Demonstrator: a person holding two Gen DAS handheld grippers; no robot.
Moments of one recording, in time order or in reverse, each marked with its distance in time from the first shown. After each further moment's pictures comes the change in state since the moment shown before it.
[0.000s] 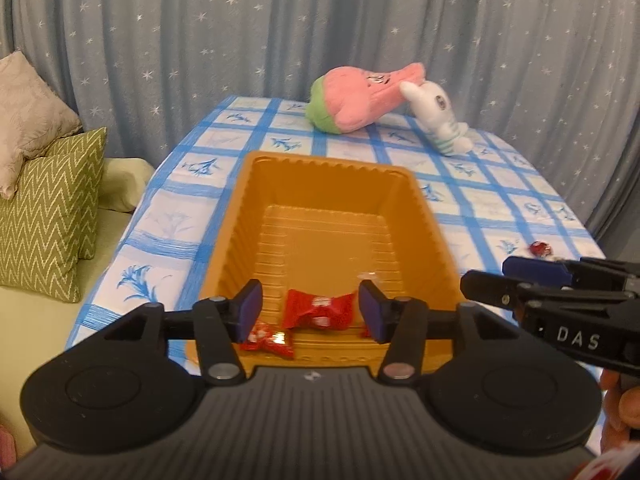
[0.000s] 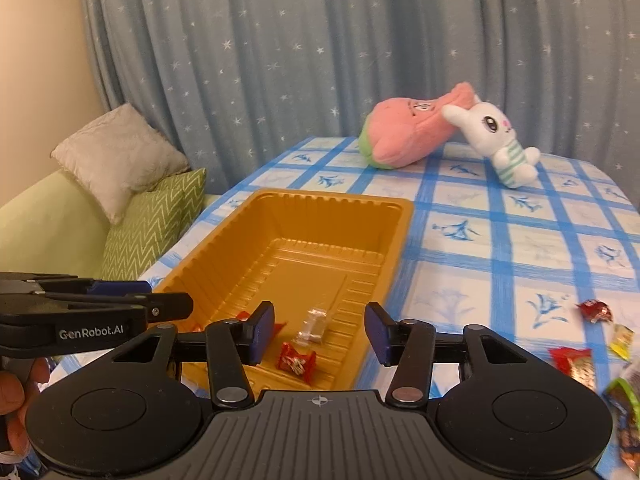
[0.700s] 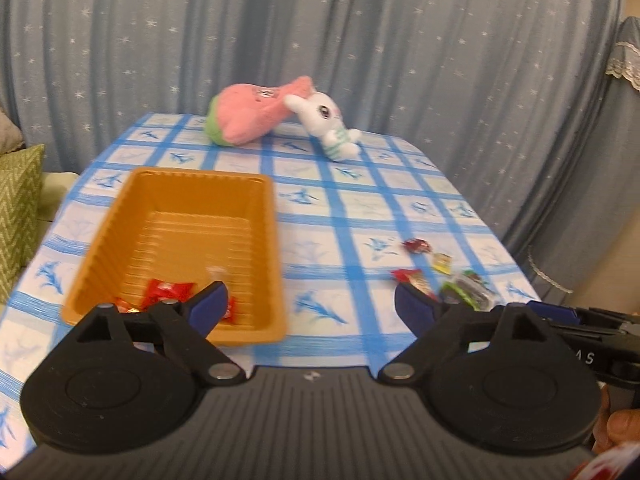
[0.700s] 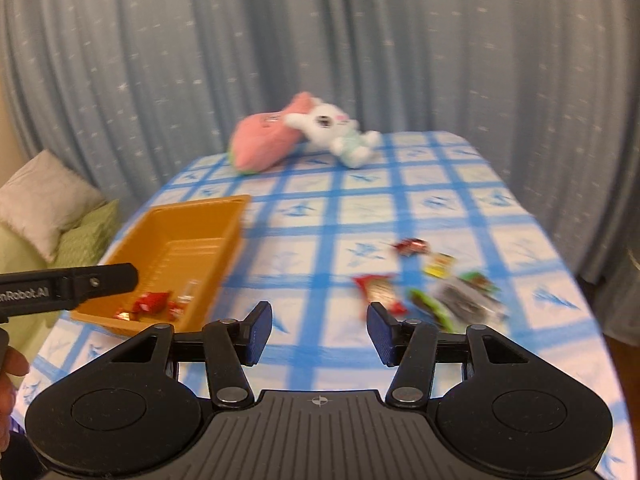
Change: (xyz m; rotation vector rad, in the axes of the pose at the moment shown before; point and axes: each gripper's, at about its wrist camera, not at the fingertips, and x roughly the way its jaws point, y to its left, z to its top) left arm -0.060 -0.119 -0.013 0.032 -0.023 -0.176; right arm -0.154 -0.087 -0.042 0.206 -0.027 -0.264
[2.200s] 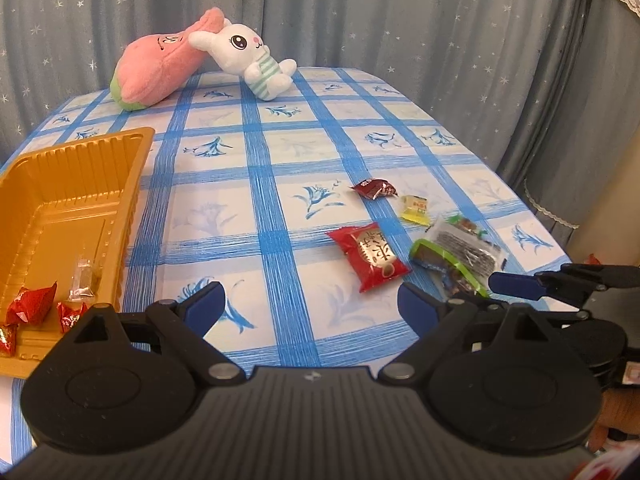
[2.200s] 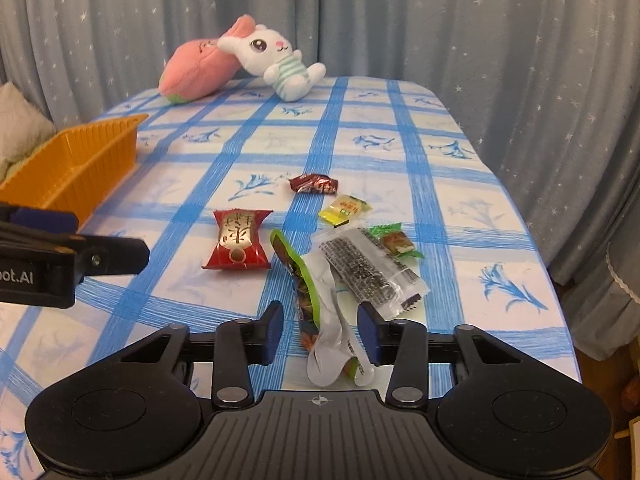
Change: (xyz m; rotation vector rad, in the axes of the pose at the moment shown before) left arm 0.142 -0.082 -0.027 0.155 0.124 -0.015; right arm 0.109 -0.093 -0.025 -0.164 0.127 -0.073
